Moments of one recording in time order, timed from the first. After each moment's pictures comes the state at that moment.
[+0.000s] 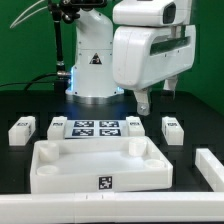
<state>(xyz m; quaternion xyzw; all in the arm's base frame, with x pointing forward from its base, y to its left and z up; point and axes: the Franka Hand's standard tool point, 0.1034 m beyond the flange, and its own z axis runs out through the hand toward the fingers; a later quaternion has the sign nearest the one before) 0.562 0.056 0.114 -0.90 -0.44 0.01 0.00</state>
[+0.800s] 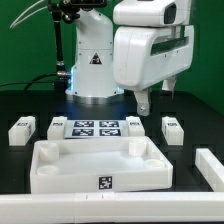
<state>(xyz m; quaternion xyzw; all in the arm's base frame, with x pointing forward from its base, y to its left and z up) 0.556 0.048 0.109 -0.89 -0.46 0.01 0.00</state>
